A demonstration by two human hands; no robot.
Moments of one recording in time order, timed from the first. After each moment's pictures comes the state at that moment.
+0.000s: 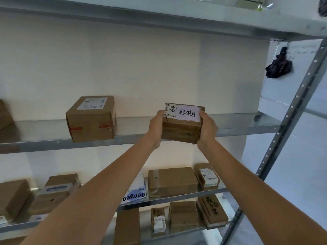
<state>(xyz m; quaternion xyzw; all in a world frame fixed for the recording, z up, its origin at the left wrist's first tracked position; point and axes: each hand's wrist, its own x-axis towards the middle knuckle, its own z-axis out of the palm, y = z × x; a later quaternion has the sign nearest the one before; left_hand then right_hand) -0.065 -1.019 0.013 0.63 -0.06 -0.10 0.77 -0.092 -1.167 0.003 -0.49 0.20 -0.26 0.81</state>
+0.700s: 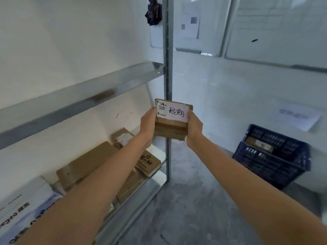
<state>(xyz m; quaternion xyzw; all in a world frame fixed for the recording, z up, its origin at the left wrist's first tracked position) -0.224 -1.266 -0.083 0.66 -0.23 -0.30 0.65 -0.316 -1.365 -0.115 -0.40 0.44 -0.38 0.71</state>
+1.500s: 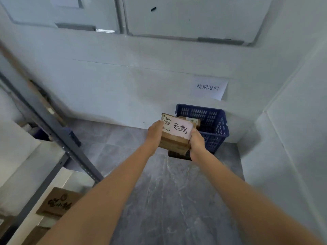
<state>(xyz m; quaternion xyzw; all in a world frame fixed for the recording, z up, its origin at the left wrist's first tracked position) -0.405 -1.627 -0.209 0.64 -0.40 -0.49 0.44 -0.546 -1.652 -0.246 -0.23 0.63 -0.44 0.59</state>
